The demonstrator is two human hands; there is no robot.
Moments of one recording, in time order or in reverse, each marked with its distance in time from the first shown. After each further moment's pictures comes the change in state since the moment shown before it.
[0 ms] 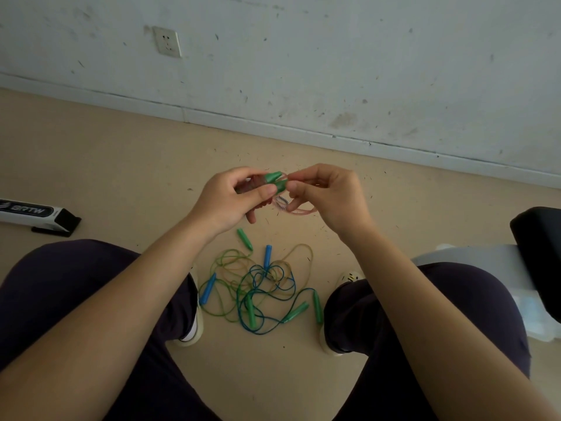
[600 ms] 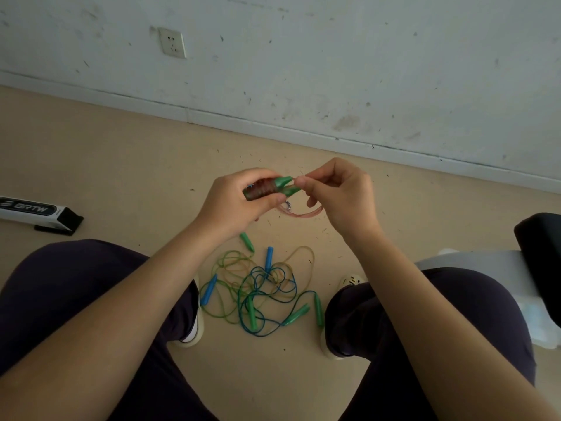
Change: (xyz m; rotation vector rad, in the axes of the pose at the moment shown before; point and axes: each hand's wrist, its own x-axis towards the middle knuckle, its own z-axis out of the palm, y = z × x) left_hand -0.005 0.002 0.002 0.132 0.030 0.180; right_hand -0.001 -0.004 0.000 -0.010 0.154 -0.032
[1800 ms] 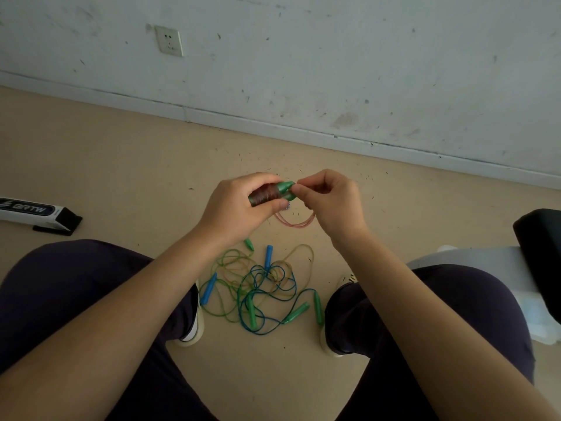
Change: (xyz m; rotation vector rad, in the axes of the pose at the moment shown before) left_hand -0.007 0.000 0.007 0.188 -0.001 0.132; right_hand -0.002 0.016 0.010 -0.075 0.052 0.122
